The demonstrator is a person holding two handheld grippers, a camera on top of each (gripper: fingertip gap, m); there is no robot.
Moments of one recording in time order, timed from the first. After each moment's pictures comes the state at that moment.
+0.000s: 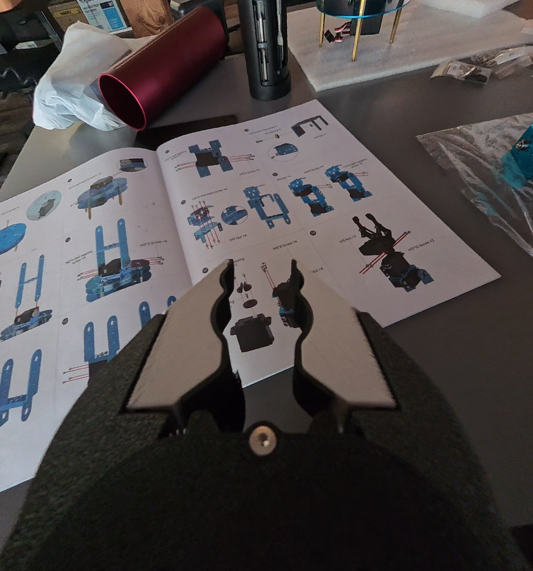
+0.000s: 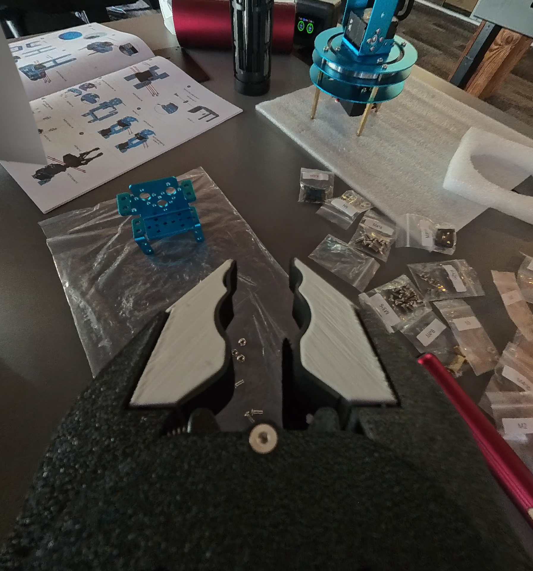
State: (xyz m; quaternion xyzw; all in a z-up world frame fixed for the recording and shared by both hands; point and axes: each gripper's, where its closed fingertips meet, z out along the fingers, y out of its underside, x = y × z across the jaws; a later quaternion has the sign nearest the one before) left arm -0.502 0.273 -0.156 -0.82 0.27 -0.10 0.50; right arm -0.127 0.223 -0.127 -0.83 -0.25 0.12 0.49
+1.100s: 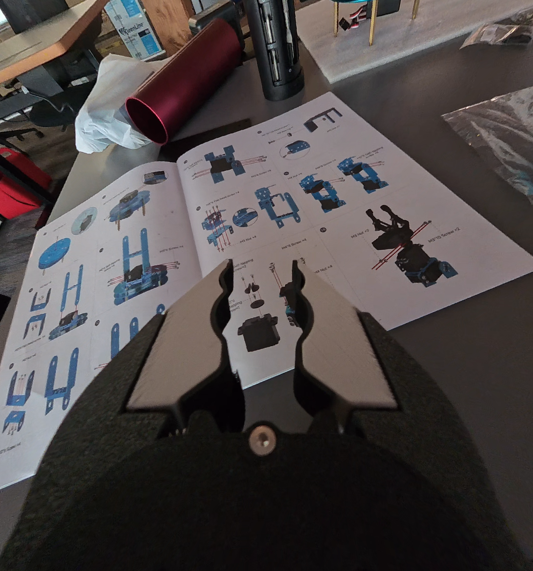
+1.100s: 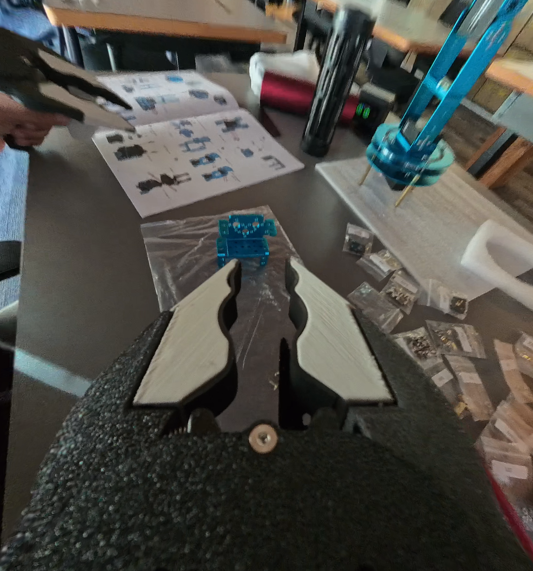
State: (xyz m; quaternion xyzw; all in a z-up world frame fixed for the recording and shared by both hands) left arm -0.503 0.273 -0.155 -0.81 0.29 -0.03 0.52; right arm -0.168 0.174 -0.079 -0.76 -0.34 0.14 0.53
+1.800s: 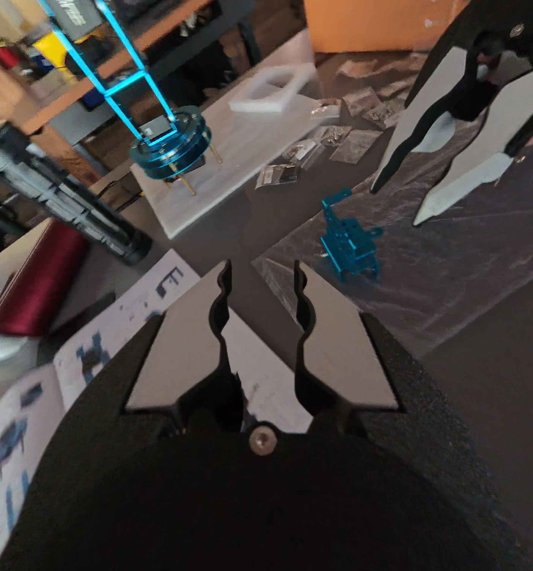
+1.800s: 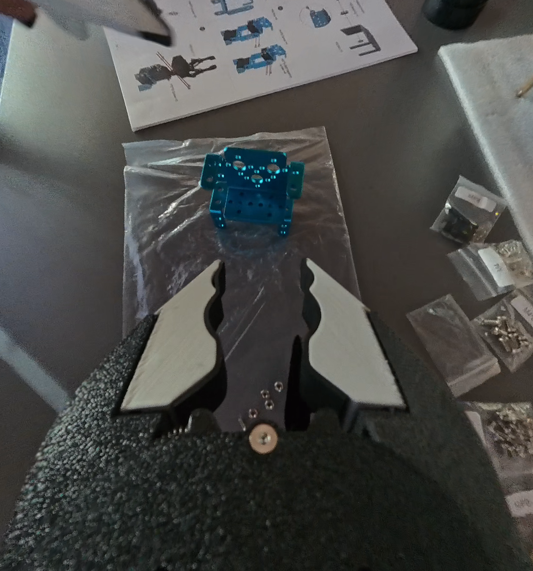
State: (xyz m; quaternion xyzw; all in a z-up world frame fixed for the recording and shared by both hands) left arm -0.308 0.248 -0.100 -0.71 0.46 -0.10 0.52; right arm -0.195 0.215 -0.164 -0.80 -0.45 0.20 0.35
